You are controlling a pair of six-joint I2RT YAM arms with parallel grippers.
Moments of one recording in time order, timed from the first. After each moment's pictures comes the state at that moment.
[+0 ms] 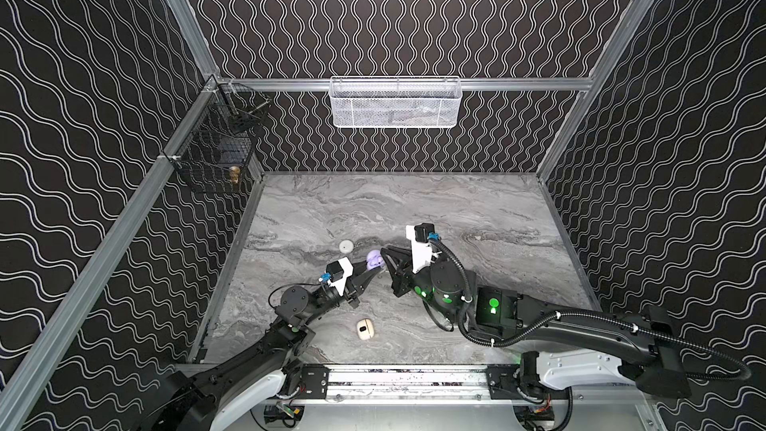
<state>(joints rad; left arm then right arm) -0.59 0.85 0.12 0.98 0.40 -0.04 1.29 1.23 0.97 0.11 0.51 0.47</state>
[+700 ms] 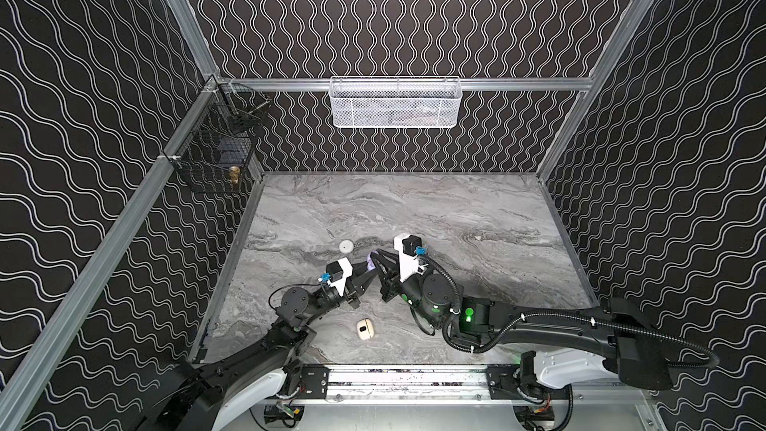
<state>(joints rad) -0.59 0.90 0.11 1.08 0.42 -0.07 1.30 1.35 0.84 0.49 0.54 0.31</state>
